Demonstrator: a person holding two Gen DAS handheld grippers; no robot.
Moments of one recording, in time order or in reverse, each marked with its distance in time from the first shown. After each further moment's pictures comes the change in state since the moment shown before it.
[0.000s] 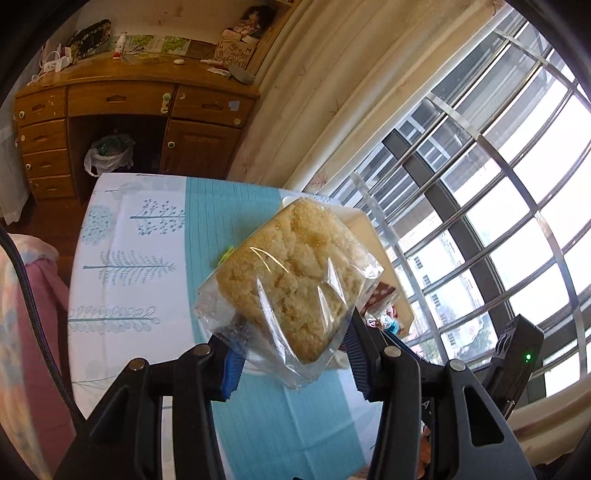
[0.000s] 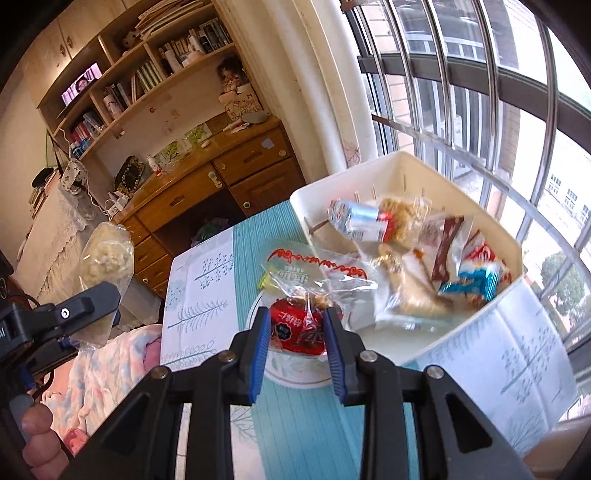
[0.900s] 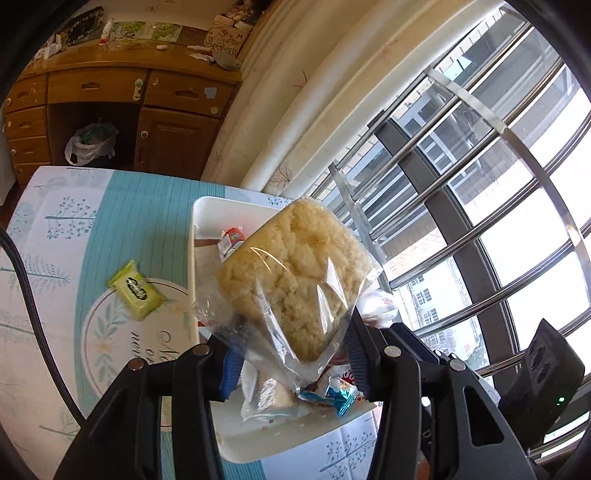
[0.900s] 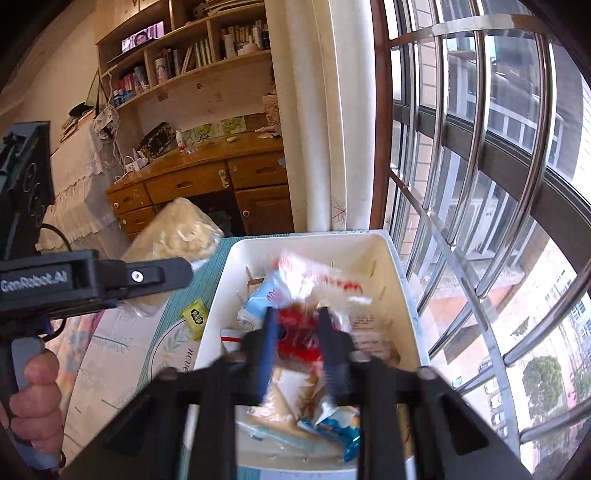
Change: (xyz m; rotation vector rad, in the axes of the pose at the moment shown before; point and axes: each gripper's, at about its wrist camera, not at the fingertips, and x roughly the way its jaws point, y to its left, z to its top) left arm 0.157 -0.114 0.030 -0.073 -0.007 0.019; right arm 0.020 -0.104 0.101 -0.376 -0.047 0.039
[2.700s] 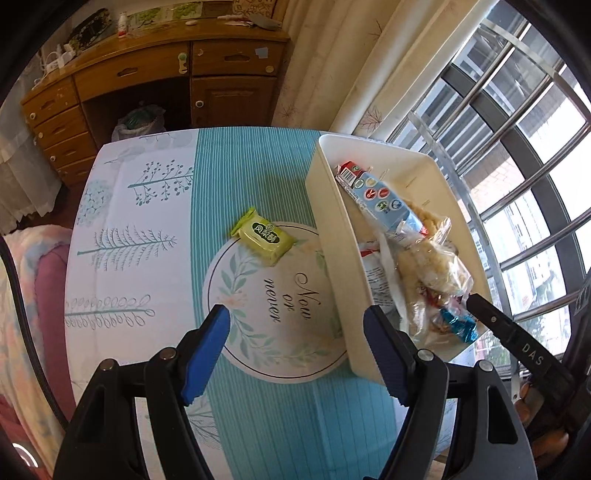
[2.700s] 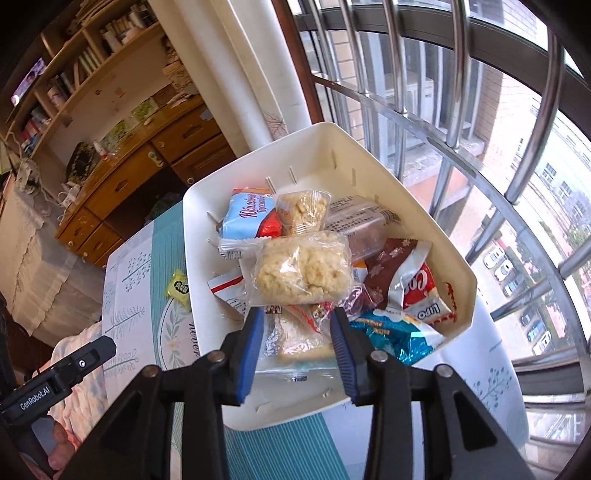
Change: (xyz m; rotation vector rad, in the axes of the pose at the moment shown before) left arm -0.028 0.110 -0.024 0.115 0.200 0.256; right arm 0.028 0.015 -0.050 0.445 0.255 -0.138
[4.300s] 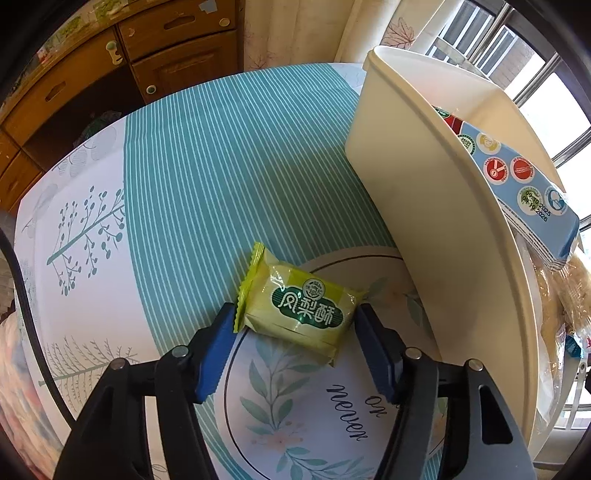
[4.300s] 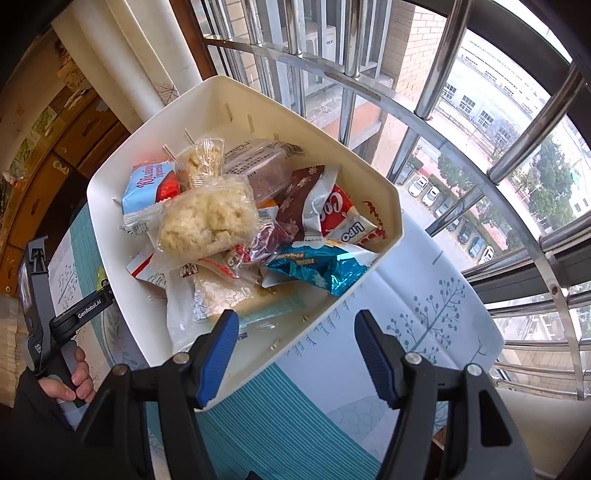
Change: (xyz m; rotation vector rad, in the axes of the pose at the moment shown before) left arm 0.187 0.029 0.081 0.236 0.185 0.054; right arm 0.009 -0.017 -0.016 0.245 0.172 -0.301
